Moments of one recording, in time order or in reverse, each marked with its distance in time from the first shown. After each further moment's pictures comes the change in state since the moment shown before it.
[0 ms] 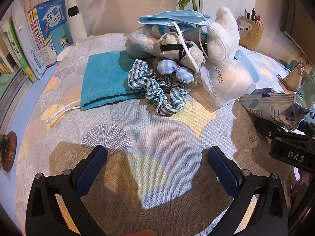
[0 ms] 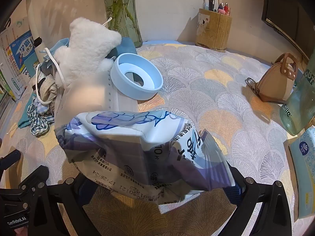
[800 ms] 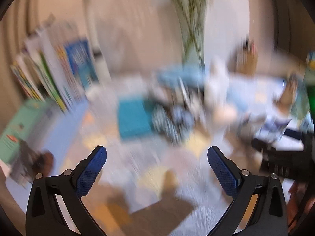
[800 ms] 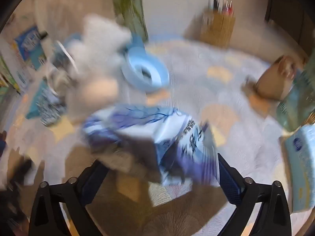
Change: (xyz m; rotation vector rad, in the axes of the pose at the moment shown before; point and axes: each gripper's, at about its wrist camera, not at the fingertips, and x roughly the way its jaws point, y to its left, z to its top) left arm -0.103 -0.002 -0.003 0.017 -0.305 0.105; right arm -0.066 0.011 -0.017 -0.030 -0.139 0.045
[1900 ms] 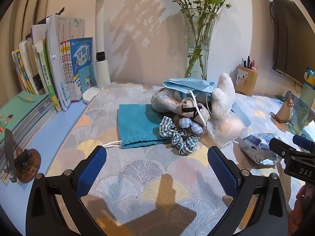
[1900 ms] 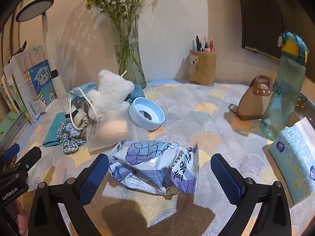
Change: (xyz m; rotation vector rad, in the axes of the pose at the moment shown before) left arm 0.037 0.023 -0.028 -0.076 -0.070 -0.076; right arm -0.023 -0.002 -0.012 0.069 -0.141 -0.043
